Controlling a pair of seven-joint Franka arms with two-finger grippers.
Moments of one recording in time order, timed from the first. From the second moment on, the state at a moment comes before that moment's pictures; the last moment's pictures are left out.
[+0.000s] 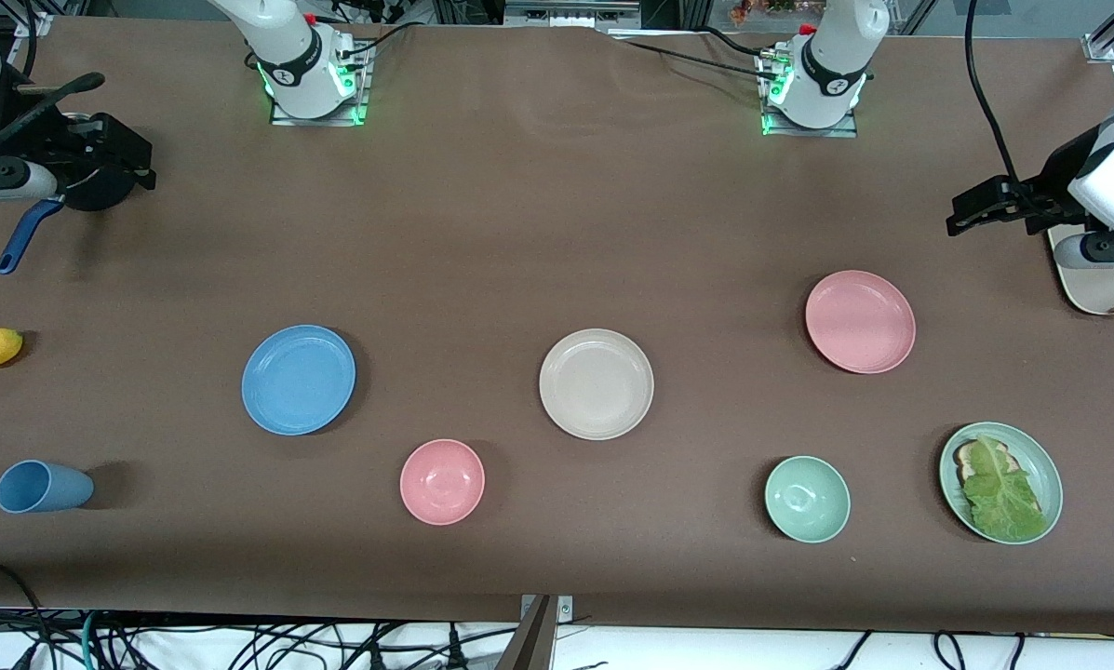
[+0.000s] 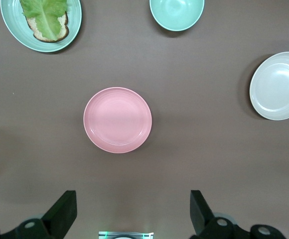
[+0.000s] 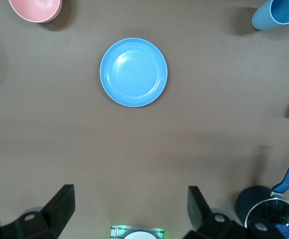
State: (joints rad) left arm -0.03 0.08 0.00 -1.49 -0.05 1.43 -0.09; right arm 0.10 -0.02 0.00 -1.53 -0.02 1.44 0.02
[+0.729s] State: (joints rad) left arm -0.03 0.25 -0.01 -1.51 -0.05 1.46 -0.08; right arm 0.10 -0.02 0.00 -1.53 -0.02 1.44 0.02
